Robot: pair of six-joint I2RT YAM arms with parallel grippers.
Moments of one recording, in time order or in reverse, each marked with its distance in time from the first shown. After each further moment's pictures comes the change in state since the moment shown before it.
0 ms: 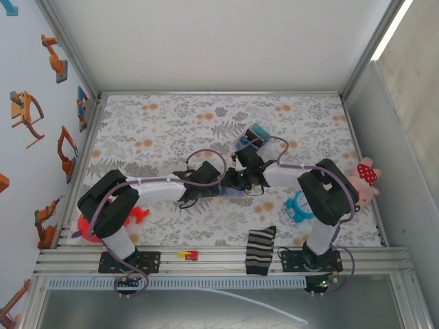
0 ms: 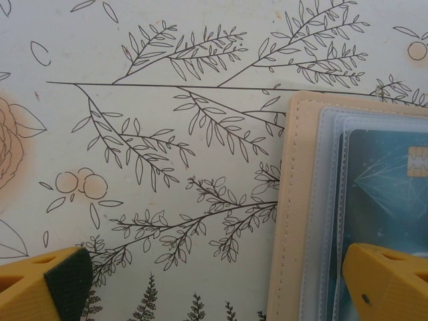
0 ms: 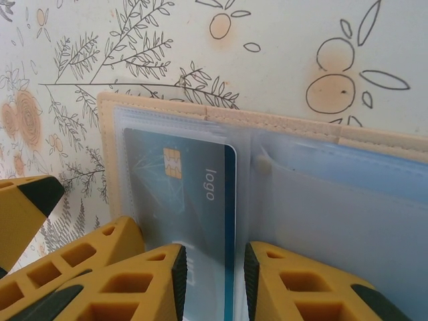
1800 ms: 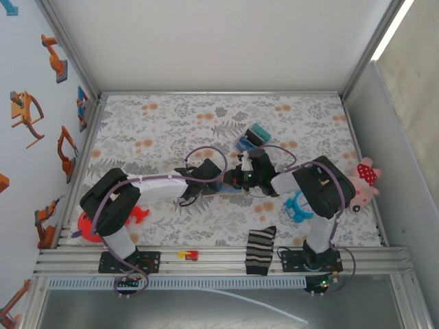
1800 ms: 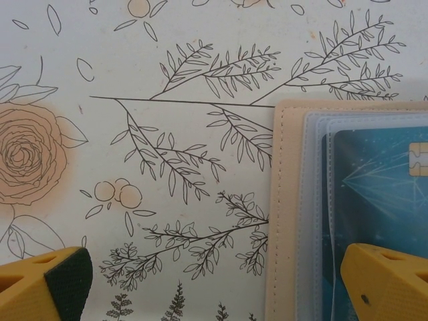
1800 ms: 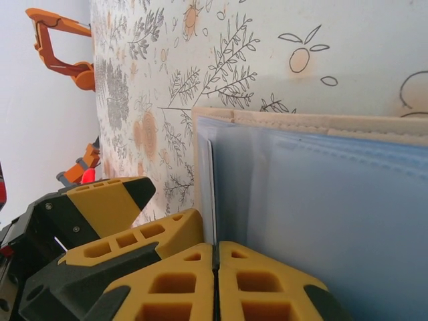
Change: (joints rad) left arm 0.006 0.024 0.056 -0.093 -0.043 -0.023; right arm -0.094 0.067 -0.220 0.643 -0.295 0.222
